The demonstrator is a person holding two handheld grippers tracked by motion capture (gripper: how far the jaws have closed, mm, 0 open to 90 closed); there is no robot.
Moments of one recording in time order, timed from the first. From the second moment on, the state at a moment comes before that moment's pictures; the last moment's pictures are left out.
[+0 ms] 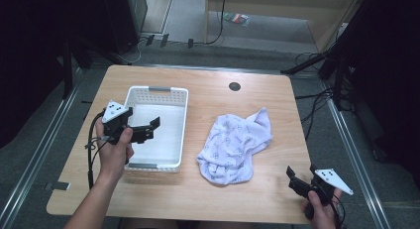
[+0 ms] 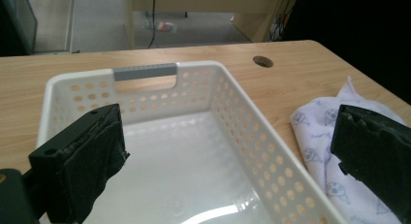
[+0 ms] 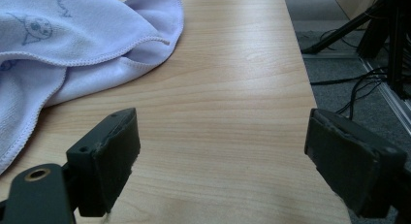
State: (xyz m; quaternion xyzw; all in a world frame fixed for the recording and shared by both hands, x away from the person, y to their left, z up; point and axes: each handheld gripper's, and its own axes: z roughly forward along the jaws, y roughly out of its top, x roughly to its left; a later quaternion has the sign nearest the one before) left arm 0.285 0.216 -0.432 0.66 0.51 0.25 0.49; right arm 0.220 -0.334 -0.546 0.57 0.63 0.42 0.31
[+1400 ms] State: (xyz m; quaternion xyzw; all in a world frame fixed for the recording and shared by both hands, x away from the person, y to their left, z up) left arm 0.224 0.341 -0.493 0.62 0.57 0.28 0.46; right arm 0.221 -0.333 -0.546 0.57 0.63 0.42 0.31
